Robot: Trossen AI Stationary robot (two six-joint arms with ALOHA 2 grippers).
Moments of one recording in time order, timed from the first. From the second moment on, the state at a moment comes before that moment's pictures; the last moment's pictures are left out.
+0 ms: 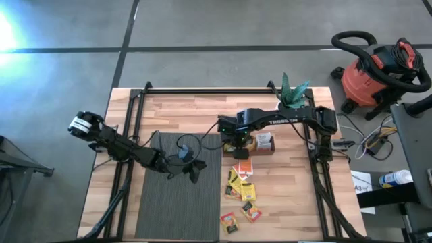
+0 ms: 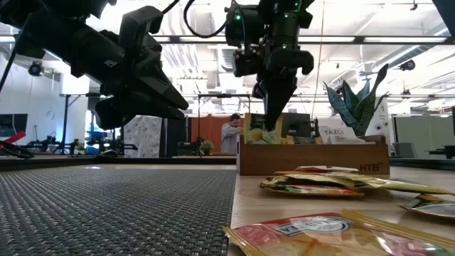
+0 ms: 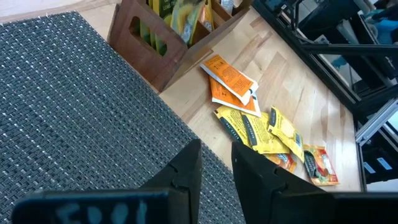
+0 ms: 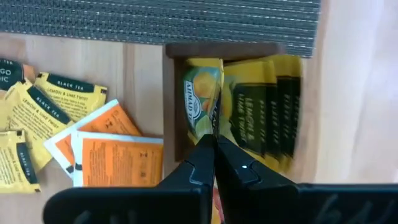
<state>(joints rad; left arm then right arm) -0.34 1.45 0.56 0.37 -0.45 -0.97 -0.11 1.91 1.52 -0.98 -0.08 -0.13</state>
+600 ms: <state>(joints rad) -0.34 1.45 0.56 0.37 -0.45 -0.99 -0.11 1.93 1.53 -0.94 -0.02 -0.03</state>
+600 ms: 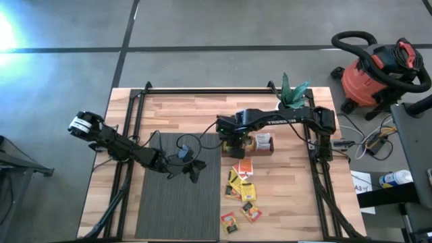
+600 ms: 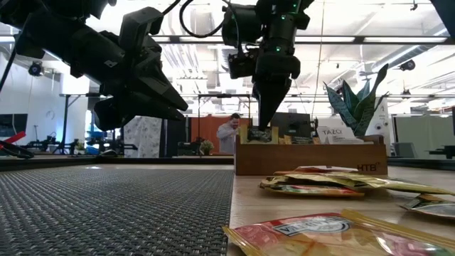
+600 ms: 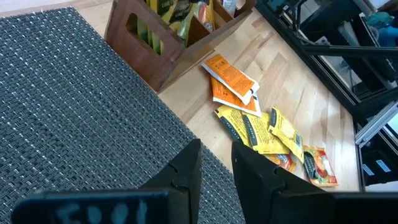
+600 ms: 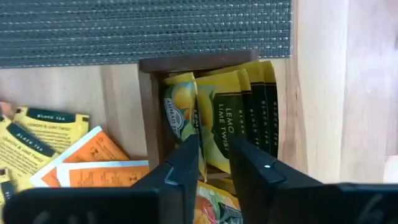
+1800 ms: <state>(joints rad) -0.34 1.57 0.70 0.54 -0.40 -0.93 0.52 1.51 0.97 -0.72 0.26 1.61</state>
